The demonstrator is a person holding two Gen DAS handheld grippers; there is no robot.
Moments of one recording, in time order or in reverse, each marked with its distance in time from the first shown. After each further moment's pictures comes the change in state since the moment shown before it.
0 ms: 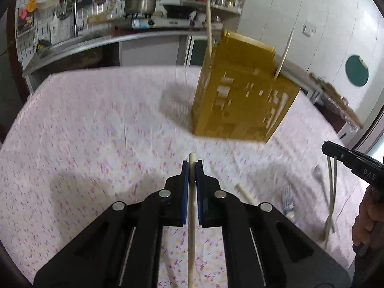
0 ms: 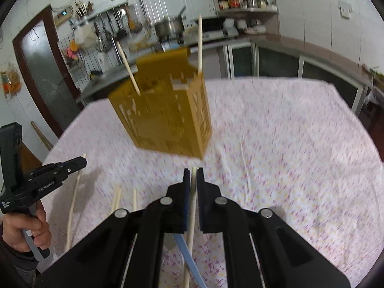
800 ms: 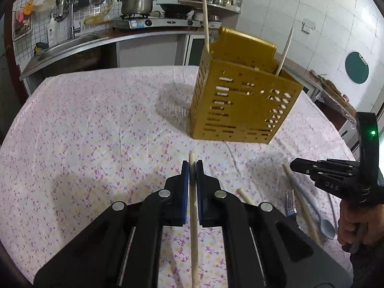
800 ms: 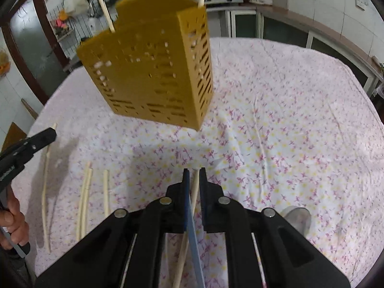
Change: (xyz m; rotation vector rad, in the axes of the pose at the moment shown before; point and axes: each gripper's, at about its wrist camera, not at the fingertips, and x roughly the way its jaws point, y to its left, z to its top) left arm 0.022 0.000 -0.002 0.015 0.028 0.008; right arm 0.089 -0.003 -0.016 -0.035 0.254 -0.046
